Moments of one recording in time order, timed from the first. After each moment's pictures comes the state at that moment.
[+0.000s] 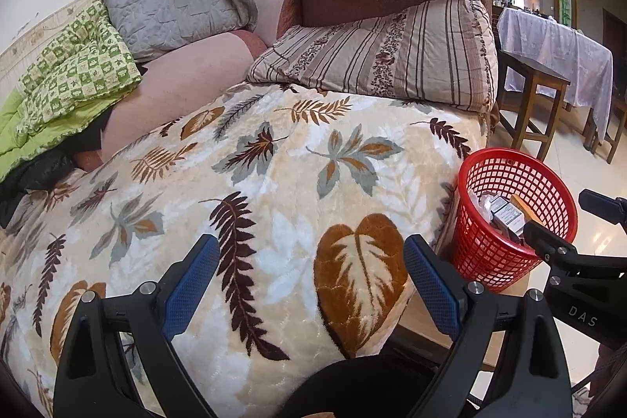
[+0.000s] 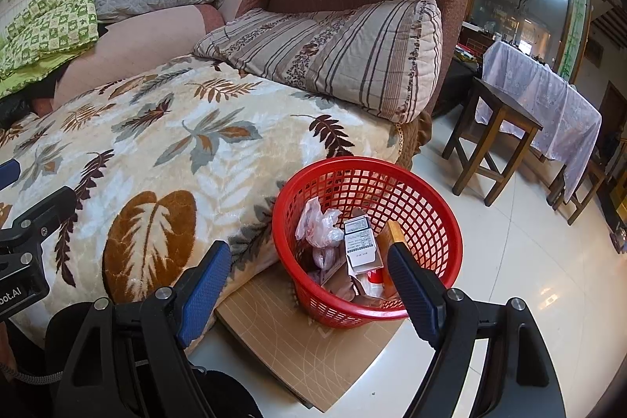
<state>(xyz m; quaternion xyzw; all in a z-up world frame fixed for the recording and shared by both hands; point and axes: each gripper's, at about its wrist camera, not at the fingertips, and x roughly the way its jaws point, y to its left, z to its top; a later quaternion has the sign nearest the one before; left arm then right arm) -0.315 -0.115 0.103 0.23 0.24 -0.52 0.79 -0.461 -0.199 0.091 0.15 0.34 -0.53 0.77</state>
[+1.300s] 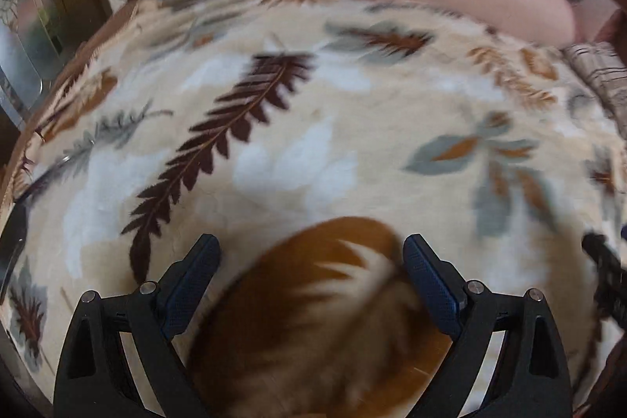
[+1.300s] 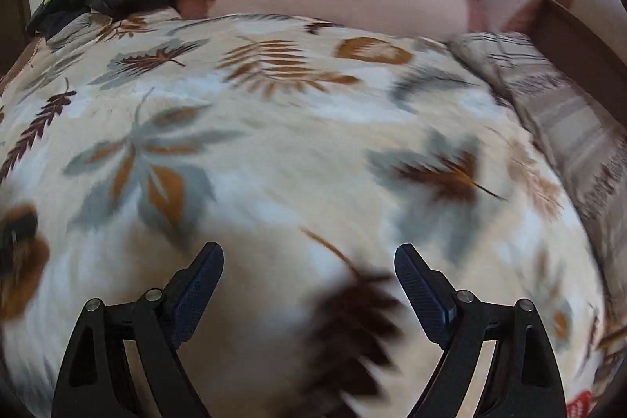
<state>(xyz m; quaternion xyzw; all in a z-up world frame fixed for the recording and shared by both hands) -0.008 0.003 0.014 0.10 0.47 -0.12 0.87 -0.088 -0.227 0.013 0.05 0.46 -0.24 0.86</state>
